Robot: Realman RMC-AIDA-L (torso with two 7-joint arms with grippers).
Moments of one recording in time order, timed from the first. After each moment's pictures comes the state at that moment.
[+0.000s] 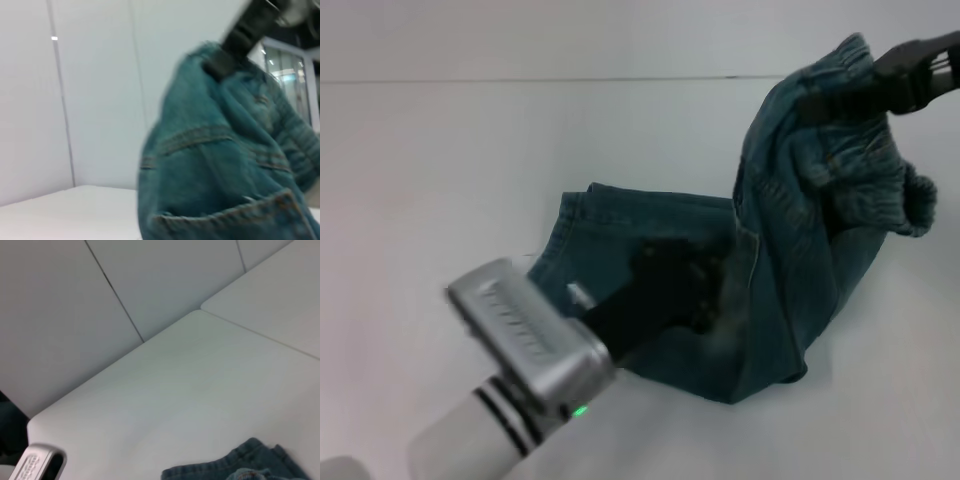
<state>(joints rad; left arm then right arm) -0.59 -2.18 0.04 -0.40 1.93 1.16 0.07 0.84 1.93 -0.62 -1.02 -2.22 -1.91 2.16</state>
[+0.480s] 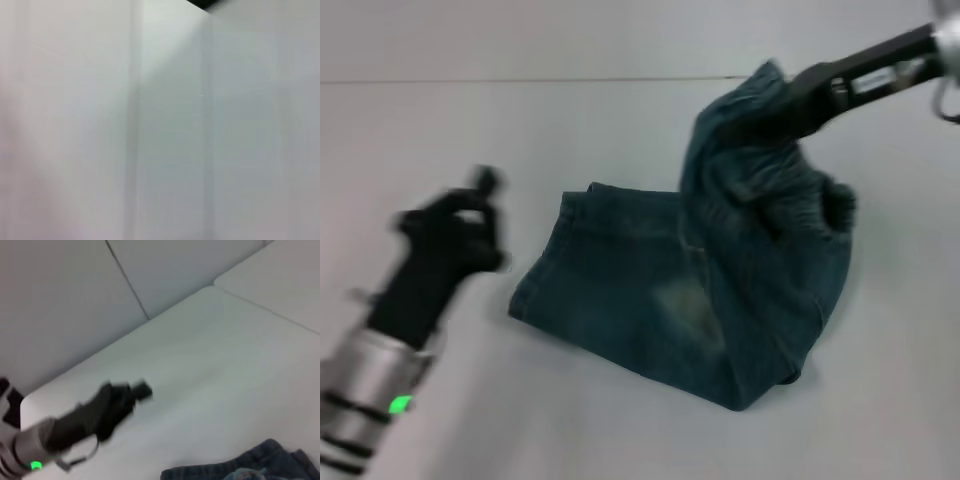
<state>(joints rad) -0.36 -2.17 -0.20 -0.16 1.94 1.53 -0.23 0.92 1.96 -0.79 -0.85 -2.22 -1.71 2.11</state>
